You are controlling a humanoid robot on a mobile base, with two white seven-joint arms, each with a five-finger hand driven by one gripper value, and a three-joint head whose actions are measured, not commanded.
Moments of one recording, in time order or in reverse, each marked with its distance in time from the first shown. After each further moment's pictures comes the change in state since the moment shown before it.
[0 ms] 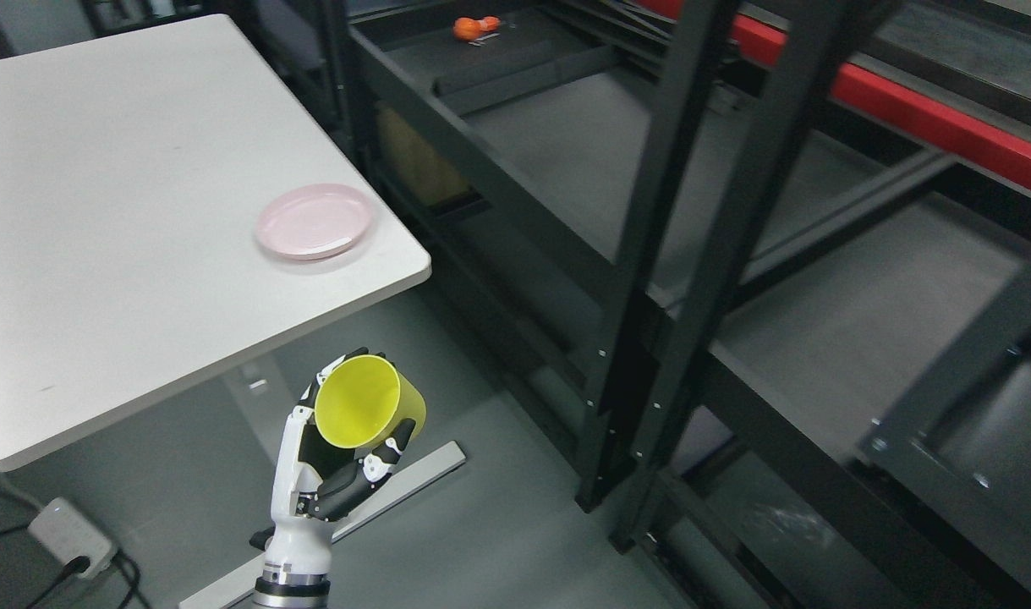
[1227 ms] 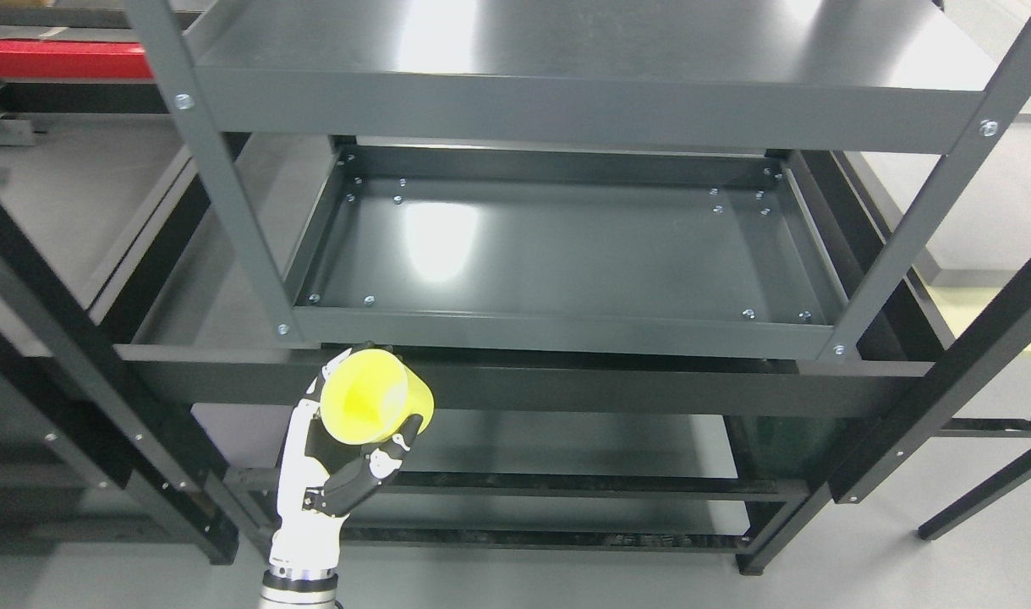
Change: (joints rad) left arm -0.033 0.000 -0.032 0.008 -0.001 -0.050 0.000; right arm 0.000 0.000 0.000 0.000 0.000 0.000 0.000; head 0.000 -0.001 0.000
